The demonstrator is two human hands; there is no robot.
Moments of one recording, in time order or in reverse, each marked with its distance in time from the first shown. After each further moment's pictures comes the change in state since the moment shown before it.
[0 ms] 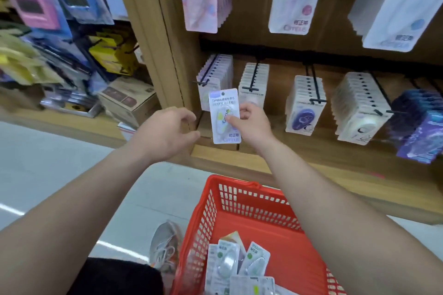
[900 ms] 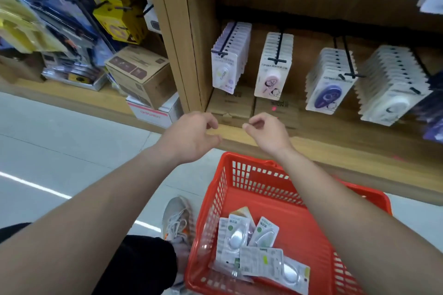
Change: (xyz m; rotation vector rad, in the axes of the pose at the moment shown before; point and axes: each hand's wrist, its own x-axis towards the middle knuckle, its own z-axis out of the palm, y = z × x) left_hand -0.021 -0.015 0.041 -0.077 -0.188 -0.053; right_hand -0.026 0.065 0.023 -0.397 -0.022 0.054
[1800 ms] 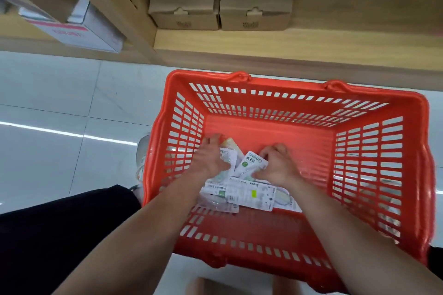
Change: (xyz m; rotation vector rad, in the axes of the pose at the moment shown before) left_hand -0.005 -0.043 0.344 0.043 -0.534 -0.320; right_hand -0.135 0.294 0.090 -0.223 -0.547 0.399
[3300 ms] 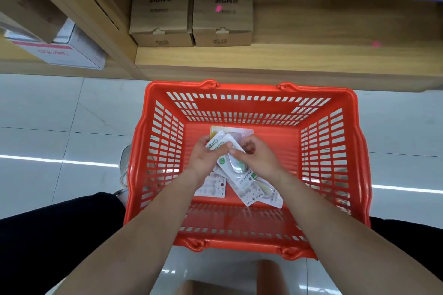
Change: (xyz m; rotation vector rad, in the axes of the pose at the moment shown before) left_hand -0.042 0.043 0.002 -1.077 -0.002 0.013; right_hand -0.054 -0.029 -0.030 0.741 0.166 -0.131
